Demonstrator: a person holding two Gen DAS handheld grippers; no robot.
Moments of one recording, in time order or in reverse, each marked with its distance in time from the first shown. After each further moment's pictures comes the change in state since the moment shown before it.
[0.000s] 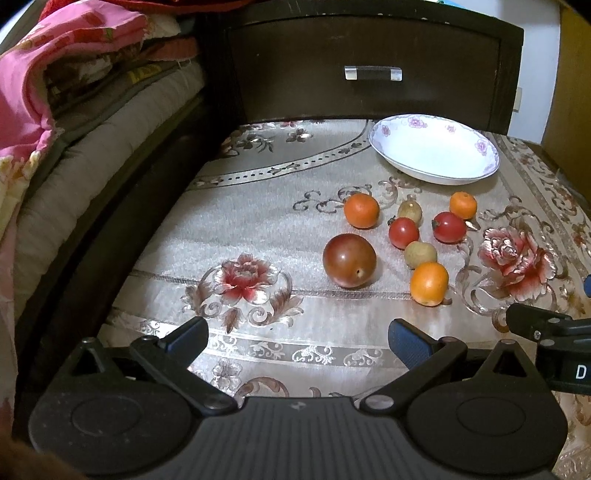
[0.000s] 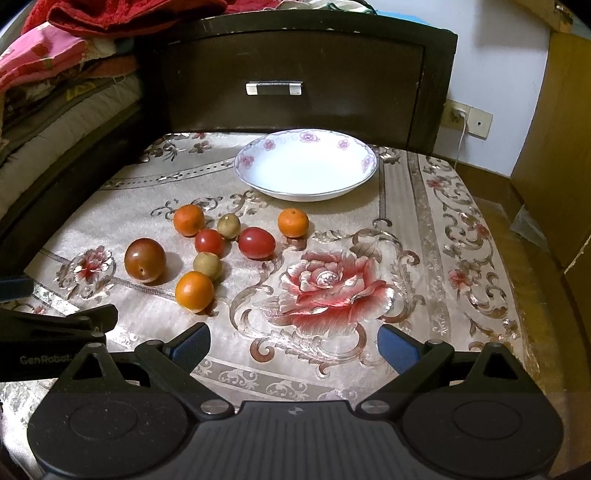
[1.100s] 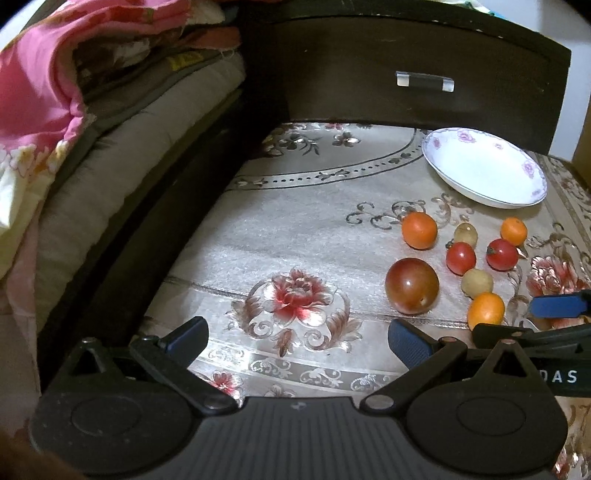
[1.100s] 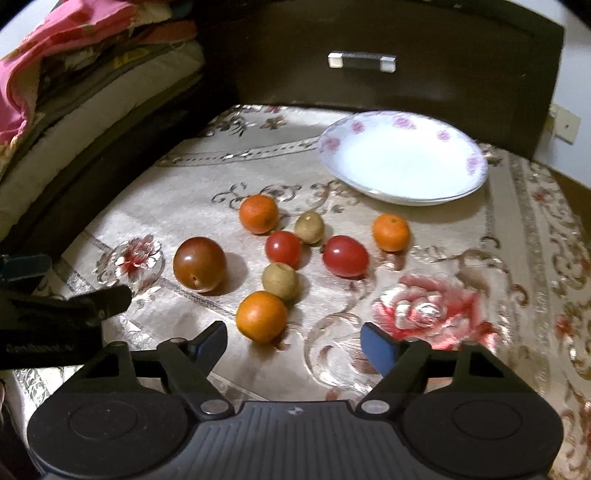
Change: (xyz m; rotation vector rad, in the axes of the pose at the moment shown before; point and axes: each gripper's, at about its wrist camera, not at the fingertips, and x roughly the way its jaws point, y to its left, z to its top) left arm 0.015 0.034 0.016 -0.072 0.011 0.062; right arm 0.058 0.028 0.031 -0.094 0.105 0.241
